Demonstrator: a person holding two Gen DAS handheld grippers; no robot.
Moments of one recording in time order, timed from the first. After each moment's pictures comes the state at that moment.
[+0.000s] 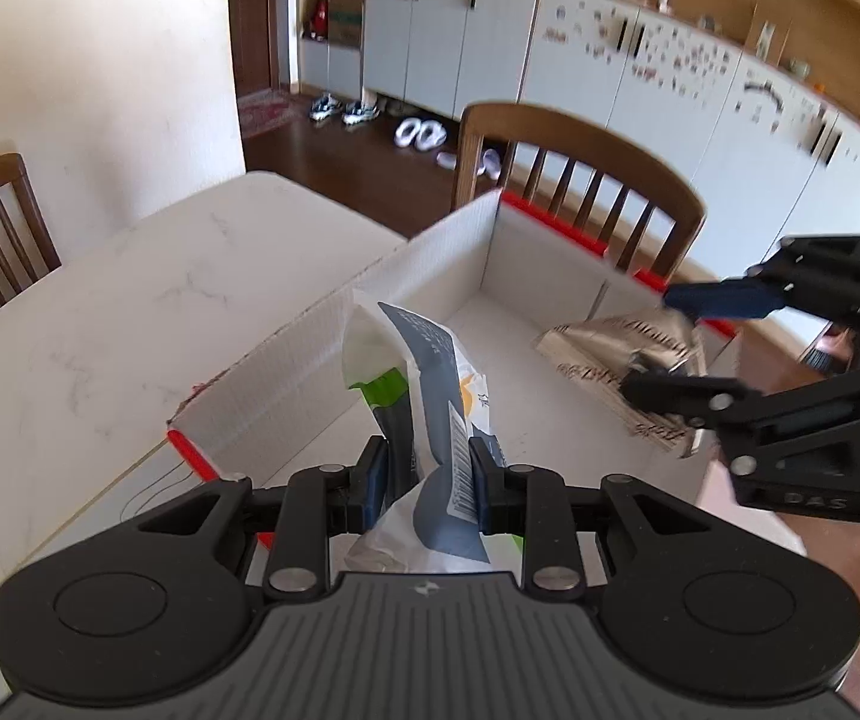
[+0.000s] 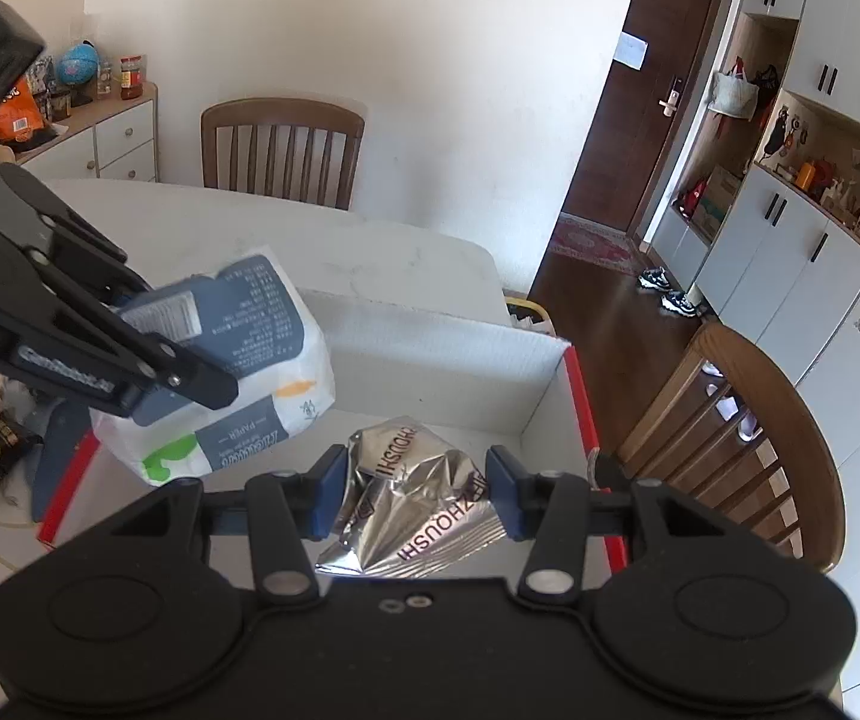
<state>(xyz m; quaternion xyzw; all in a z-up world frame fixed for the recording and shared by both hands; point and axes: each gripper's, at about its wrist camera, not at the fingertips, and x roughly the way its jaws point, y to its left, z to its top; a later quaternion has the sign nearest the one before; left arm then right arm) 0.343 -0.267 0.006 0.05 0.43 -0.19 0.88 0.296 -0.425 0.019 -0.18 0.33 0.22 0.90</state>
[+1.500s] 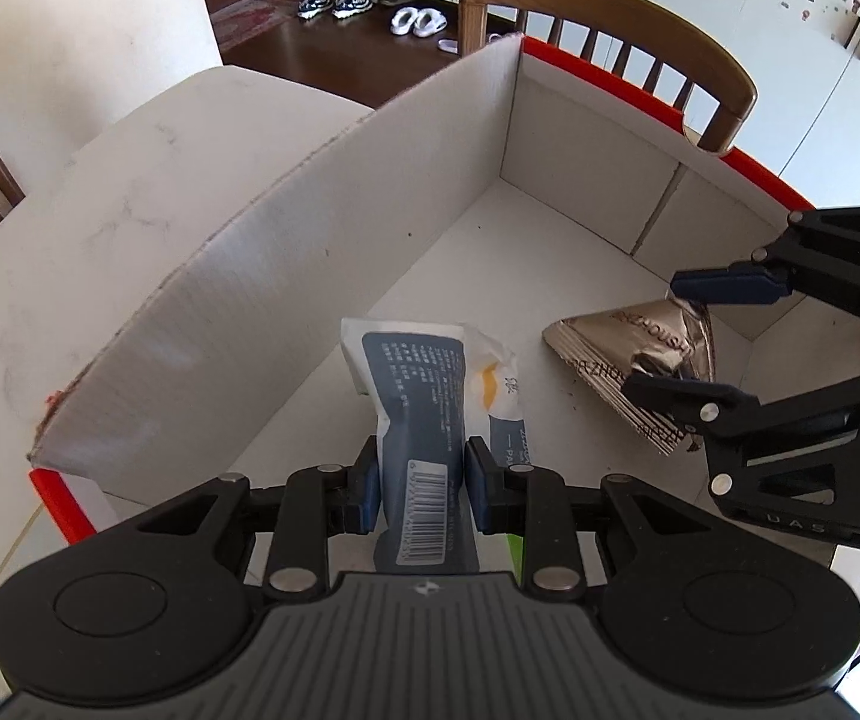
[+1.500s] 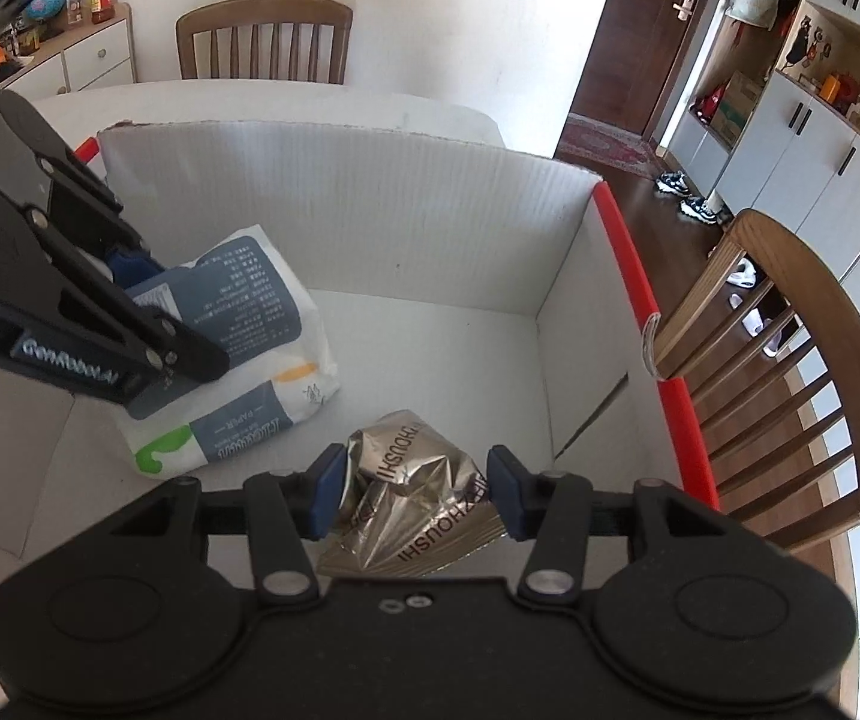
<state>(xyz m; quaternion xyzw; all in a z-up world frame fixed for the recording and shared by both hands) 0.398 -0.305 -0.057 0.11 0.52 -0.18 0.83 0.349 -0.438 -0.064 -0.18 0.42 0.22 0.86</state>
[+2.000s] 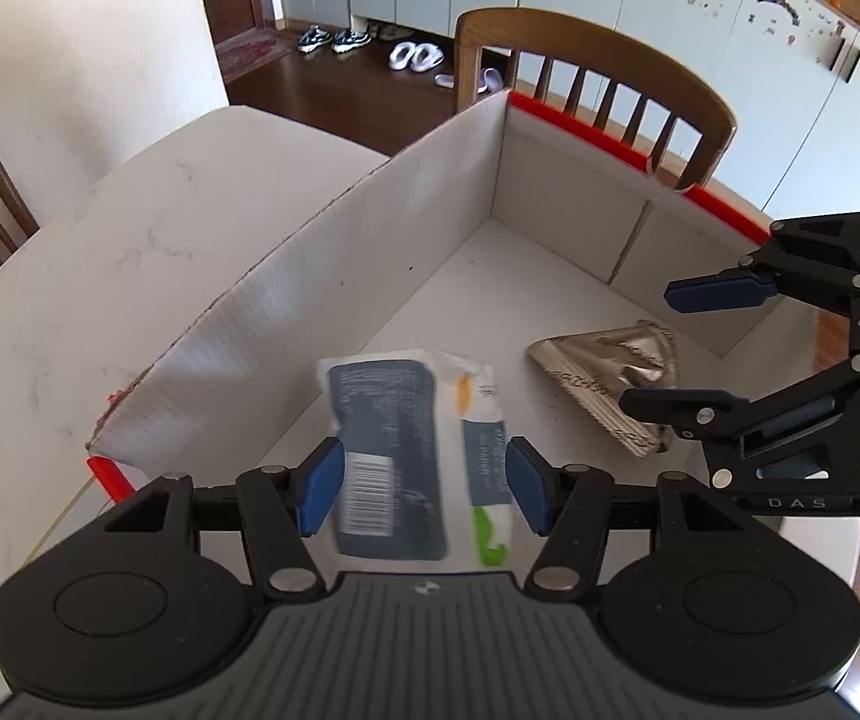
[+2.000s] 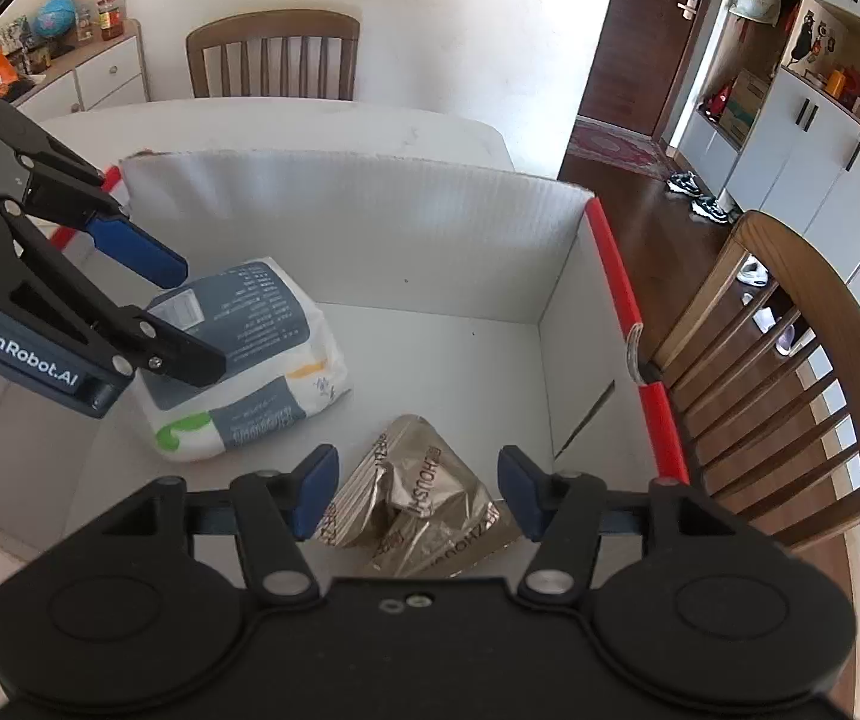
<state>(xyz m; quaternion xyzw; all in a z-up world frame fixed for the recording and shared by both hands) 0.379 -0.295 -0.030 0.10 0.49 -0.19 0.84 0.341 -0.451 -0.042 -0.16 0.42 0.23 0.86</state>
